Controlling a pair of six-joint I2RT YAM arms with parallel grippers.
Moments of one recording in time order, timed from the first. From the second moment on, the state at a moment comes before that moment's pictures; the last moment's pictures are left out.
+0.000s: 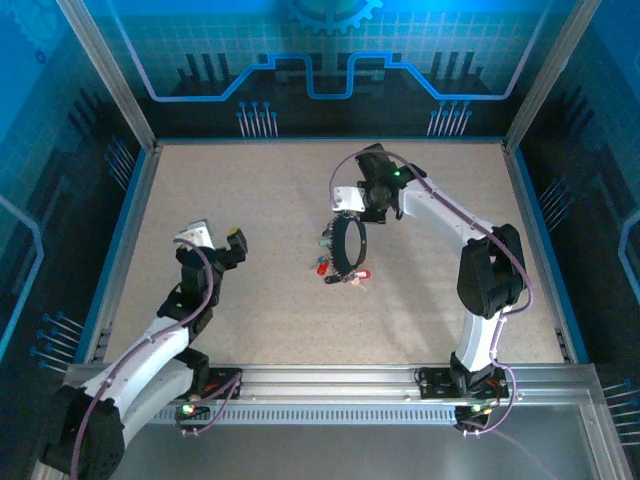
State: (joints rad) left arm -0.28 0.83 0.30 0.19 -0.45 -0.37; right arm 0.48 1.85 1.58 -0.82 0.00 -1.08
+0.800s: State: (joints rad) left arm -0.26 1.30 0.45 0.36 -0.46 -0.10; right arm 0.26 1.95 1.40 -0.82 0.13 -0.88
